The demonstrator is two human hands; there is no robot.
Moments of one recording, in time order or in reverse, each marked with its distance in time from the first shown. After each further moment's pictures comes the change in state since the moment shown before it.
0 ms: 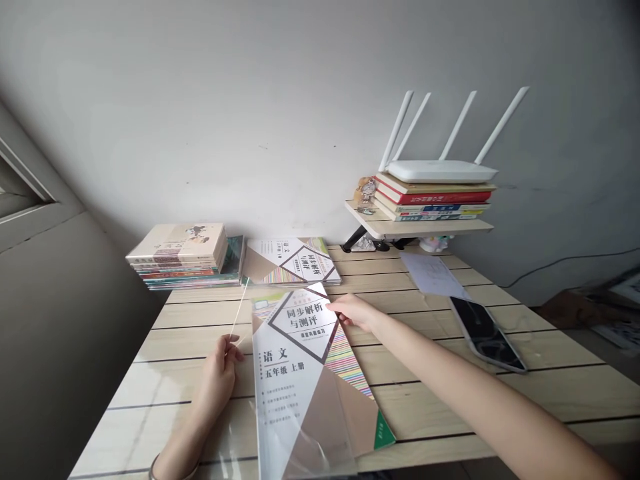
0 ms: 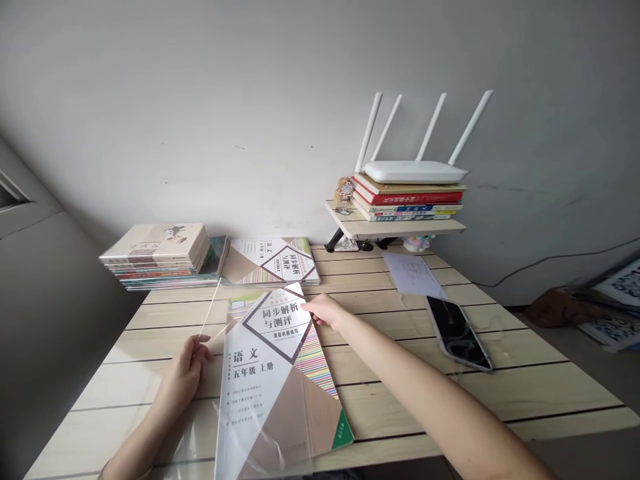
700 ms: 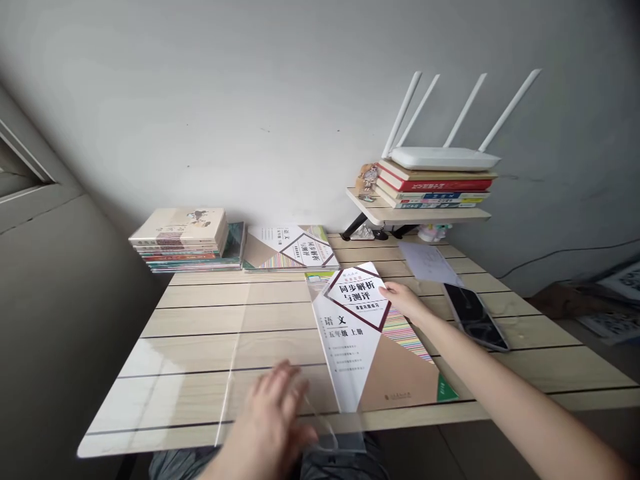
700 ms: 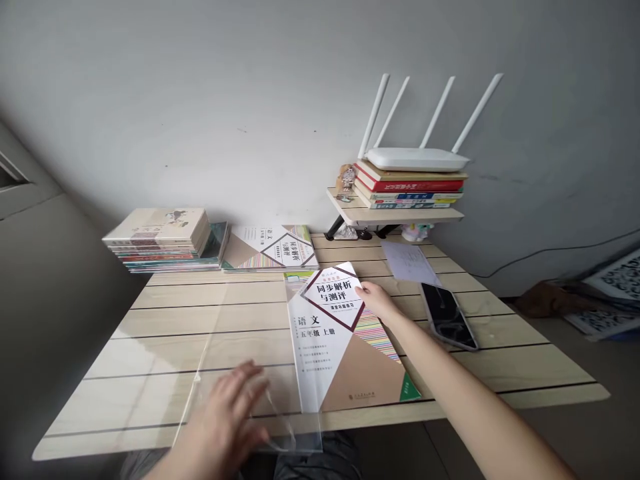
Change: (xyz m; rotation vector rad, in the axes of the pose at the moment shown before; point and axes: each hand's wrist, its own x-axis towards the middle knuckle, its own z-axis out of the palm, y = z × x) left_hand -0.093 0.041 0.025 0.613 -0.128 0.953; right_hand -0.004 0.073 -0.102 -0.245 0.360 -0.188
